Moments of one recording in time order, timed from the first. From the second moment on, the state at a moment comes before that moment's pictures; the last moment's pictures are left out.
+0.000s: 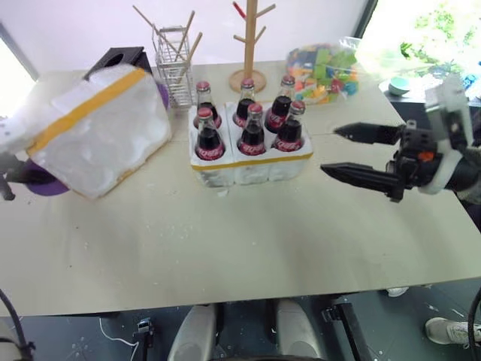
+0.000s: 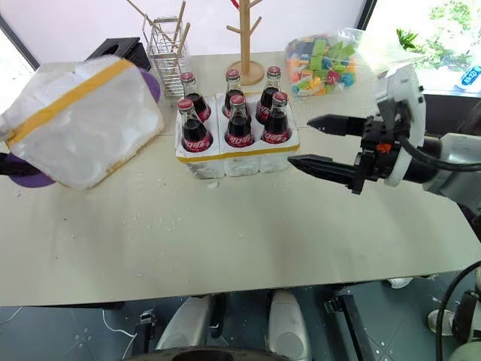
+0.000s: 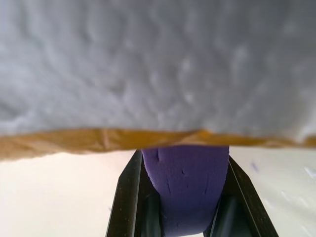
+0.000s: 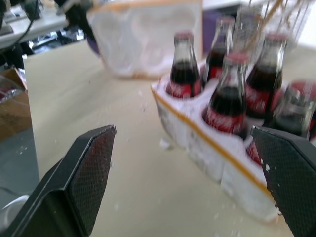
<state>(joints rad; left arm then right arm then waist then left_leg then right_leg) -1.06 1.18 -0.09 1.15 0.15 -0.04 -1.38 -0.43 -1.00 -0.40 -0.48 1.06 1.00 0.80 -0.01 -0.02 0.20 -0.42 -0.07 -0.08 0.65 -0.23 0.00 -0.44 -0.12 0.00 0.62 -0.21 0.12</state>
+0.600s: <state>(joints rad) -1.02 0.87 -0.11 0.25 0.21 0.04 -0.87 -0.37 -0.96 -0.41 -0.50 1.09 0.99 0.66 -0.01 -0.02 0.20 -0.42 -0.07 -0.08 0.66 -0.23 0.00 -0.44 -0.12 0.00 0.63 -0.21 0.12</state>
